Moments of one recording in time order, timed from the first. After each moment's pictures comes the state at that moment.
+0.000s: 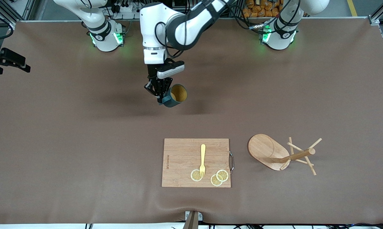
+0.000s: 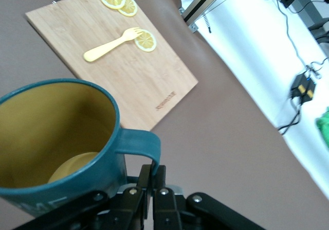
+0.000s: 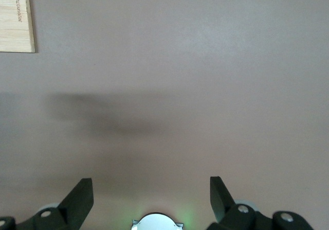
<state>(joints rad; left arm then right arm) -1.05 0.66 0.04 -1.26 0.62 2.25 -2.23 -0.03 -0.06 -0.07 -1.57 0.04 1.41 -0.13</state>
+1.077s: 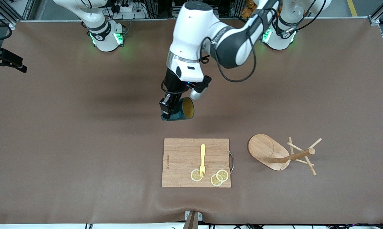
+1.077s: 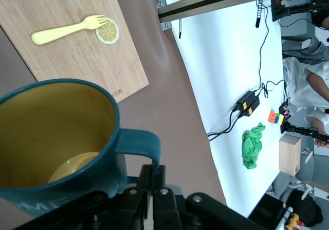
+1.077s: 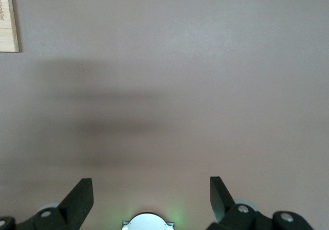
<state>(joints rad) -0.82 0.55 0.04 -1.27 0.17 2.49 -2.03 -0.03 -0.06 -0.07 -1.56 0.00 1.41 -0.13</state>
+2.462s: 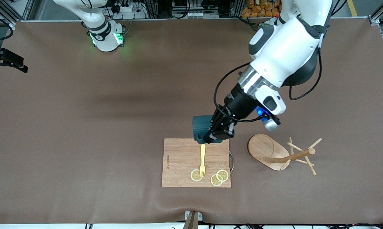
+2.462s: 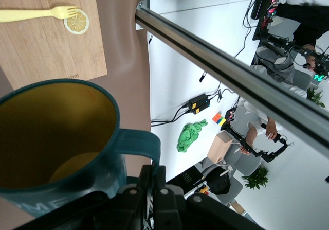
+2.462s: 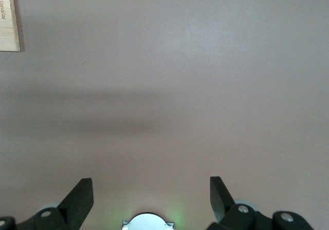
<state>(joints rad) -0.54 0.44 0.01 -1.31 -0.45 2.55 -1.70 -0.03 -0.06 -0.06 -1.56 0.00 1.41 -0.13</state>
